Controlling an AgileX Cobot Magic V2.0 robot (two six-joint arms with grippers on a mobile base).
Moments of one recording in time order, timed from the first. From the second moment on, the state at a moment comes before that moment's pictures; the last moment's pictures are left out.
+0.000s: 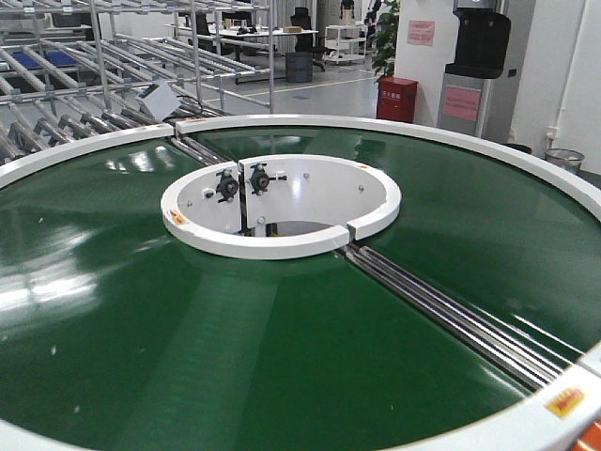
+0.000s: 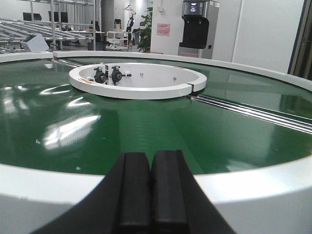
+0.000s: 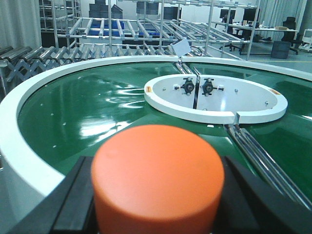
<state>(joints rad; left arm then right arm) -0.23 -0.02 0.02 -0.05 0.08 -0.06 0.49 0.30 -0.57 -0.04 0.42 -0.01</state>
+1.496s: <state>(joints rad) -0.23 -0.02 0.02 -0.05 0.08 -0.06 0.49 0.30 -0.57 -0.04 0.40 -0.01</state>
